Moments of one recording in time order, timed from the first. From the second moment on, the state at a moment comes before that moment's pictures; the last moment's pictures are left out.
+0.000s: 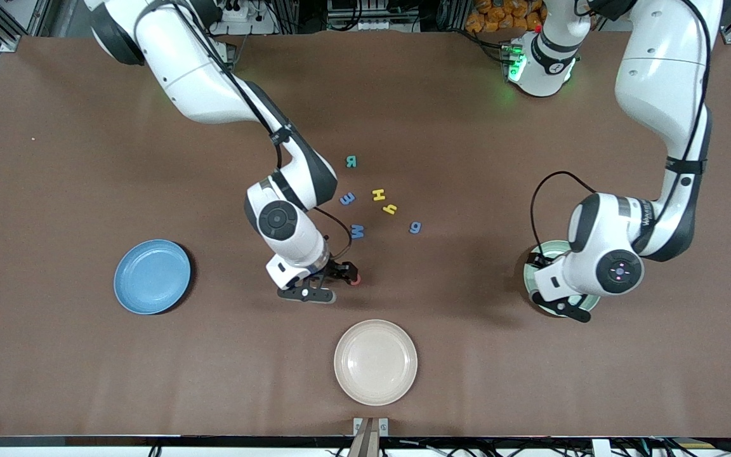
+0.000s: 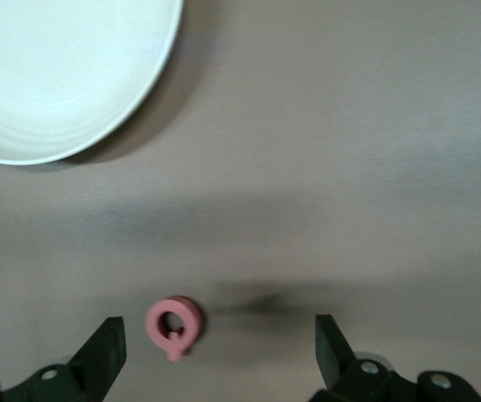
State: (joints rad) left arm -0.18 0.66 -0.06 -1.55 0.11 1.97 0.12; right arm 0.55 0.89 0.05 -1.32 0.08 2.39 0.66
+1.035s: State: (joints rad) left arm -0.43 0.66 -0.25 -1.67 0.11 2.19 -0.43; right arm 0.69 1.01 -0.06 -1.21 -0.02 2.42 0.70
